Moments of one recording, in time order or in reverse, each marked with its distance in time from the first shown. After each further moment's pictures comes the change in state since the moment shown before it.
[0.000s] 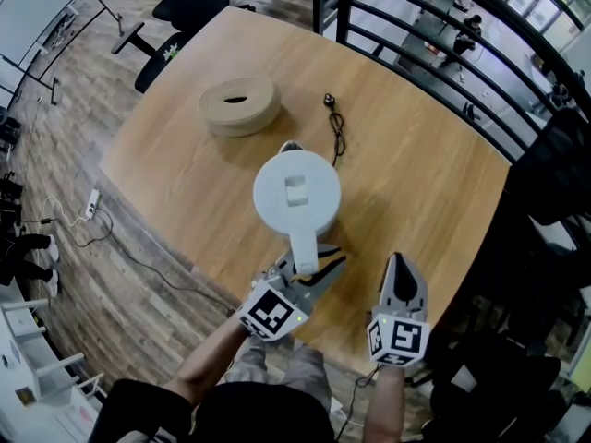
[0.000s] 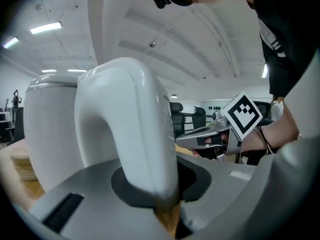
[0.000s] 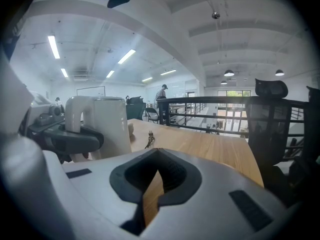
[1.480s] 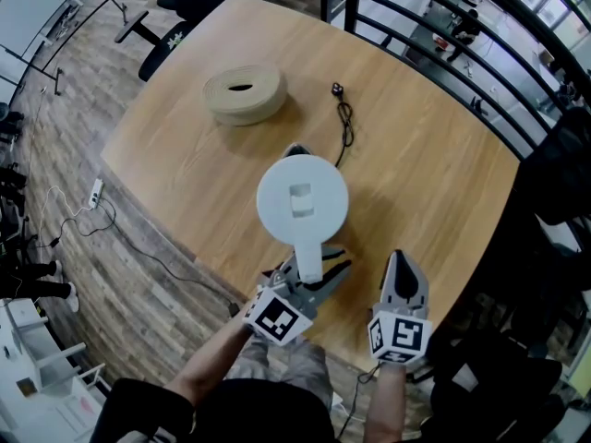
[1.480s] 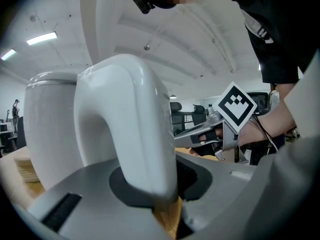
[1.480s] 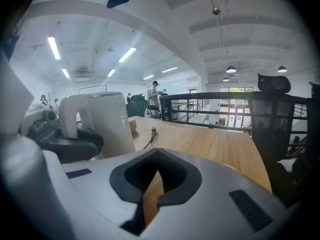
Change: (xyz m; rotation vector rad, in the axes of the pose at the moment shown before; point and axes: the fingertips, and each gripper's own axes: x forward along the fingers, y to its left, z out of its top) left arm -0.003 -0.010 -0.014 0.108 -0.052 0.026; right arm 0.009 0.010 -0.013 0.013 0.012 0.032
